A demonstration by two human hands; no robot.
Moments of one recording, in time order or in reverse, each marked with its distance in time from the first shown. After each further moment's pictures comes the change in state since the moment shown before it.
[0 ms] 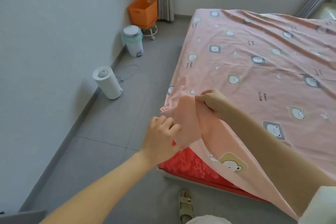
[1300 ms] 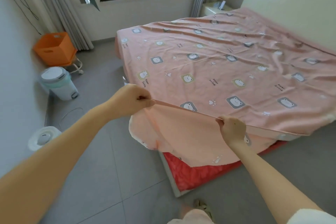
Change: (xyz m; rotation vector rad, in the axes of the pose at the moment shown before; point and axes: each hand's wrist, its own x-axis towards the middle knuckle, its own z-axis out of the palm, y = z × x) left_hand 0.178 -0.205 -0.090 -0.481 -0.595 0.299; right_hand -0.018 0.085 0.086 -0.719 1.122 0.026
